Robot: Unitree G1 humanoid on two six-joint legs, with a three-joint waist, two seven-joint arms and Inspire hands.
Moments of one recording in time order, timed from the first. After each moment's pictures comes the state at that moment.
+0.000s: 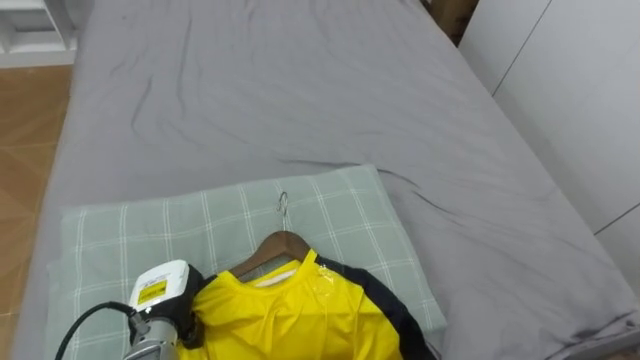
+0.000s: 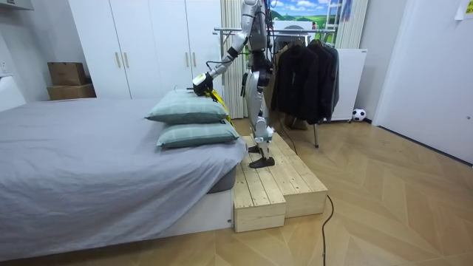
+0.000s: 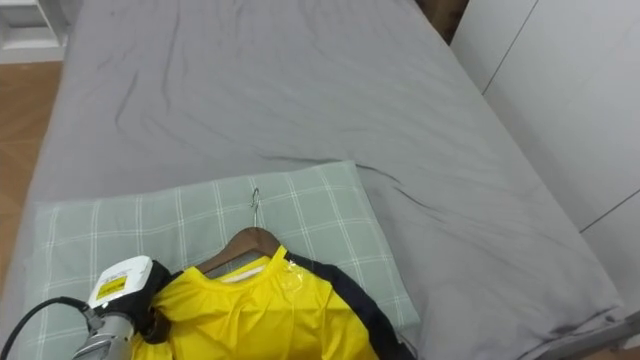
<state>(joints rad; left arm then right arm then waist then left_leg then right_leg) -0.39 0.27 -0.14 1.06 0.86 0.02 0.33 -0.06 -0.25 0.28 1.33 0.35 -0.05 0.15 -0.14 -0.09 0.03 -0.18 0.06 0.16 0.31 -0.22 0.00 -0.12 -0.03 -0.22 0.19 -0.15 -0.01</state>
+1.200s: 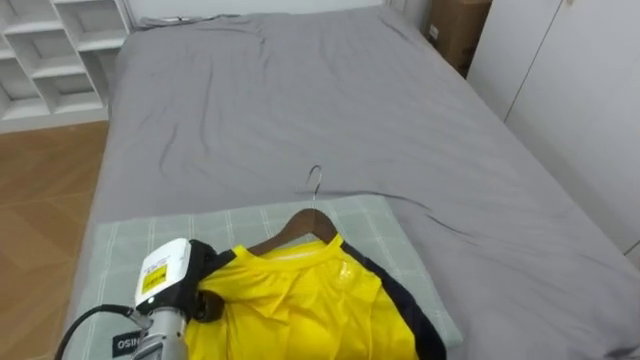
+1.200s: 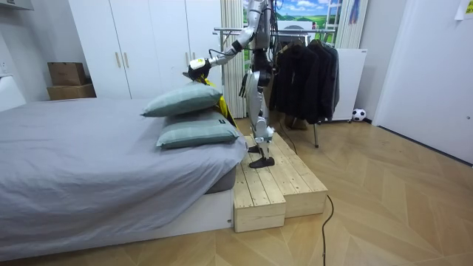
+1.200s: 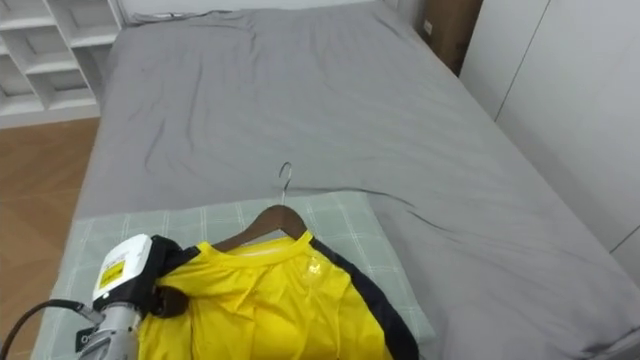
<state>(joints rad) -0.26 0.26 -0.12 0.74 0.70 -0.09 0.43 0.04 -0.26 0.16 1.27 0.28 -0.10 0.08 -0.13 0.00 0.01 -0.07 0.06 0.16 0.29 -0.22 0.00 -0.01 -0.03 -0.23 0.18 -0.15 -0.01</state>
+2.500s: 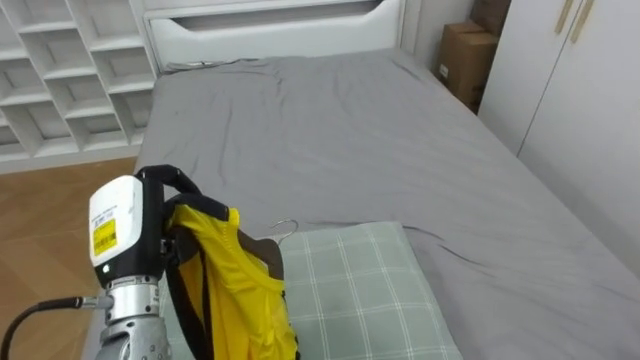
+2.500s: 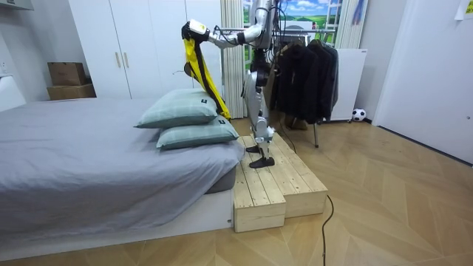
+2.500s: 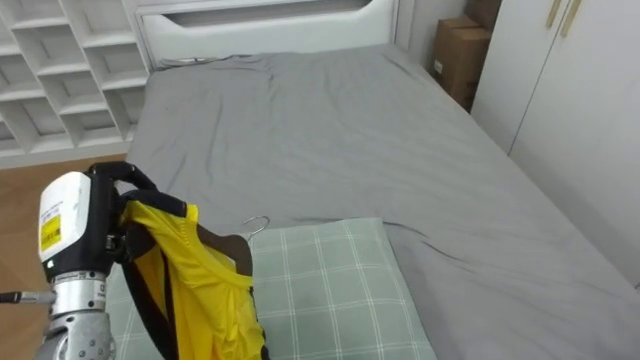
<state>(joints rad) -0.15 0.31 -0.05 0.39 0.66 -0.18 0.64 0.08 -0.26 0.09 1.30 0.27 -0.06 0.08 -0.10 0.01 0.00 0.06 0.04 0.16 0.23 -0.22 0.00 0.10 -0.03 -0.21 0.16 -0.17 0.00</state>
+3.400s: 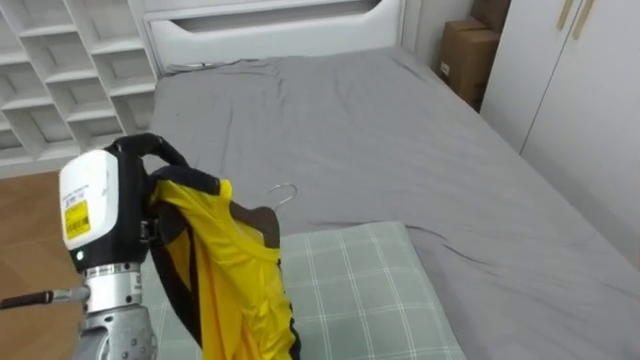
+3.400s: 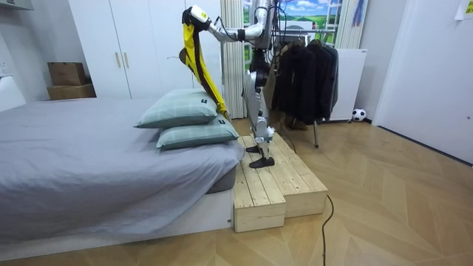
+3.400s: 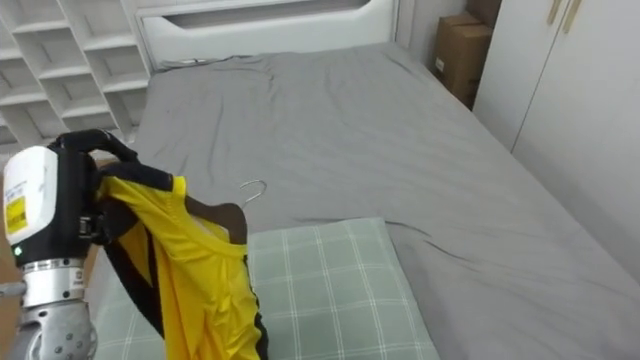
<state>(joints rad) -0.11 0.34 0.03 0.19 0.68 -0.20 0.66 0.10 -0.28 -0.03 1.28 0.21 -0.05 0.05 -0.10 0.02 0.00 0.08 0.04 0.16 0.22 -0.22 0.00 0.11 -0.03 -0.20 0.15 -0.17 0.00</state>
